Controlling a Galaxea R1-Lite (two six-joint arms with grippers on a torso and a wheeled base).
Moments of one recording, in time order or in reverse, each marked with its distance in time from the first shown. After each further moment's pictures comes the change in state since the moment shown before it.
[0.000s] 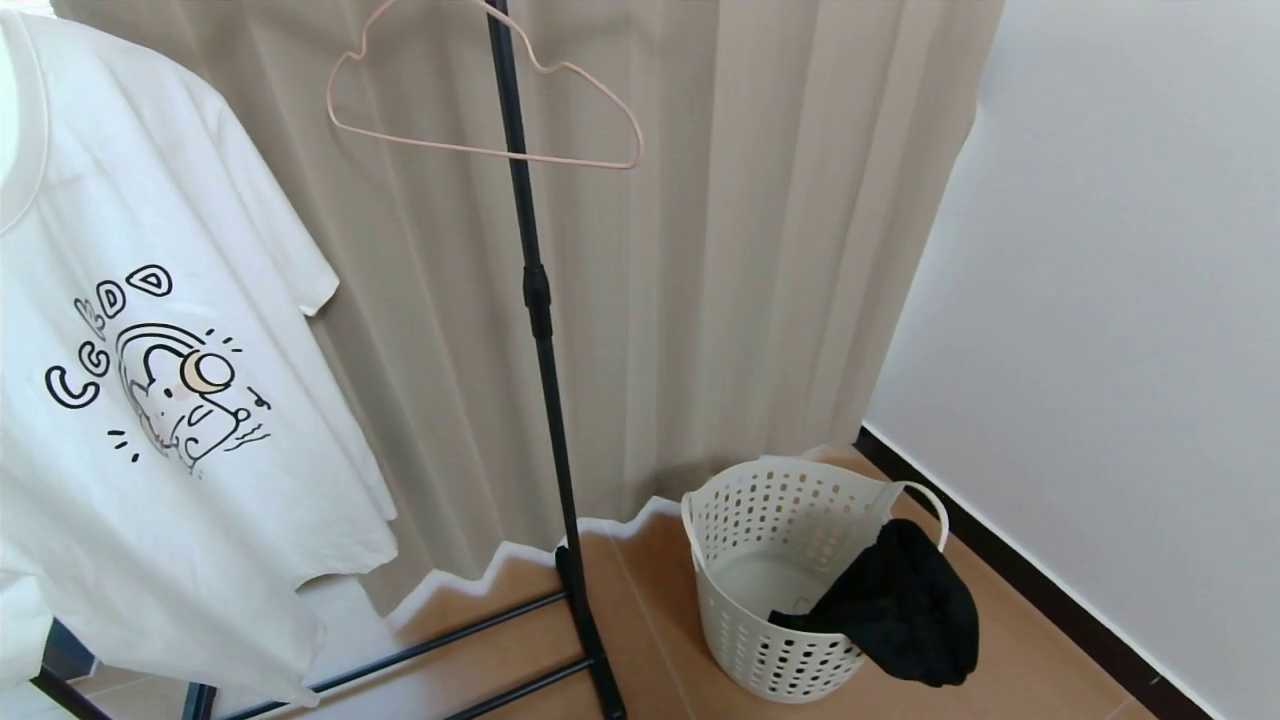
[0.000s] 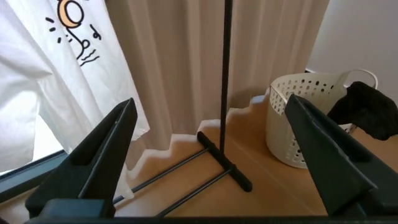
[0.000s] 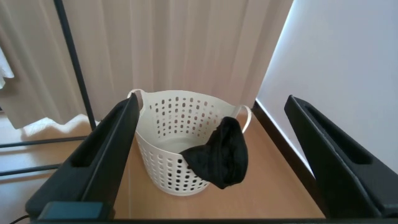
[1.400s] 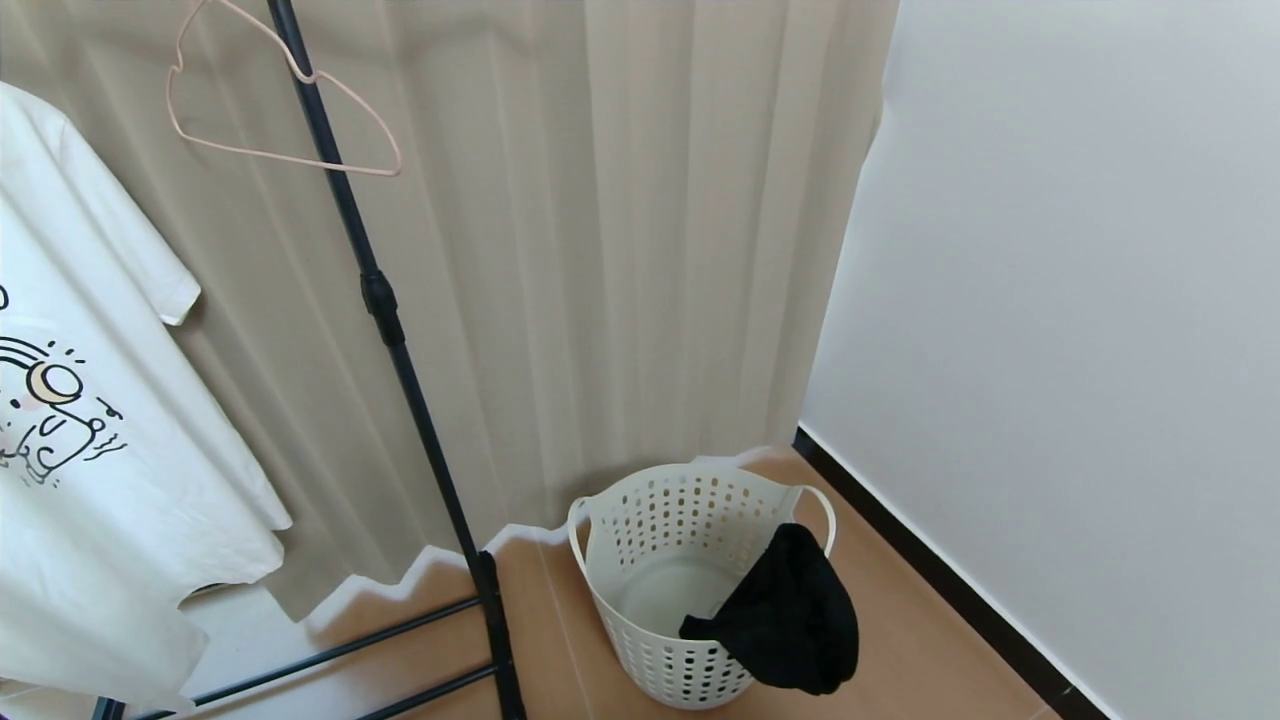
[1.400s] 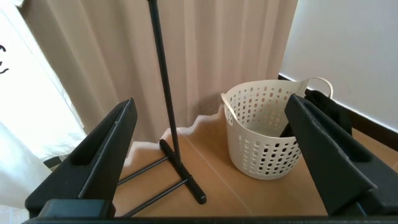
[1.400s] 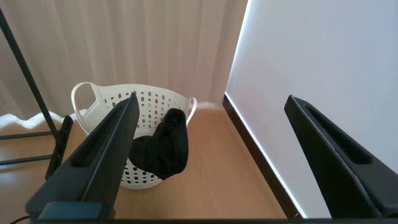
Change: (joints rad) left arm 0.001 0.000 0.000 0.000 0.003 -0.002; right arm 0.000 0.000 0.000 -0.001 -0.001 0.000
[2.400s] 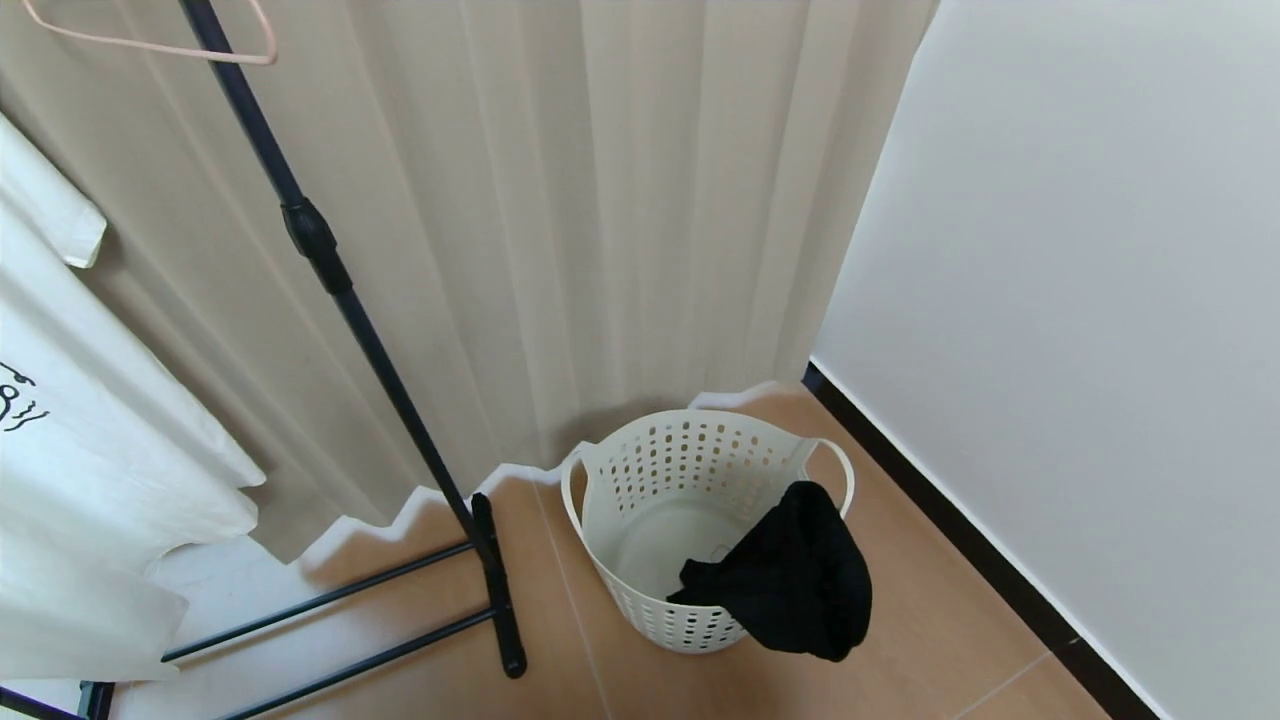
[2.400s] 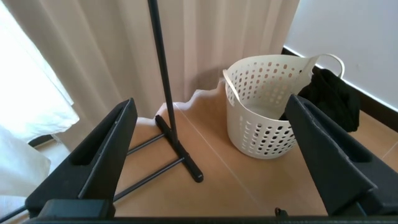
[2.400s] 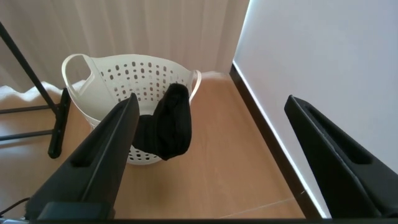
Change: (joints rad) left arm -0.001 0.000 0.000 0.000 0.002 -0.002; right arm 0.000 0.000 0.000 0.001 -0.001 -0.002
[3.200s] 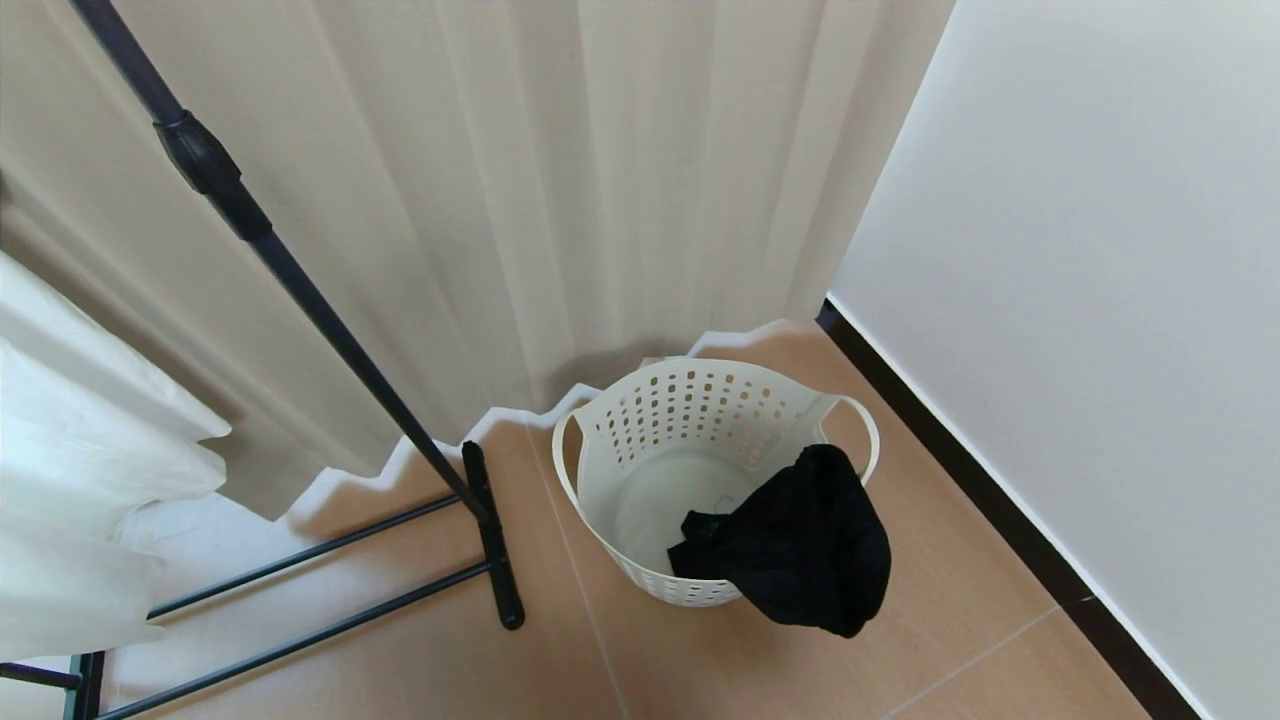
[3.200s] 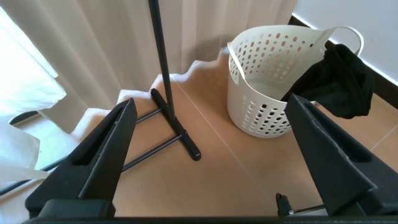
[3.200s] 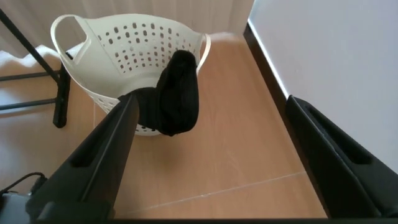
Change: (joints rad) left arm 0.000 0.000 0.000 0.000 0.005 -0.002; right arm 0.023 0.039 0.000 0.011 -0.001 -0.003
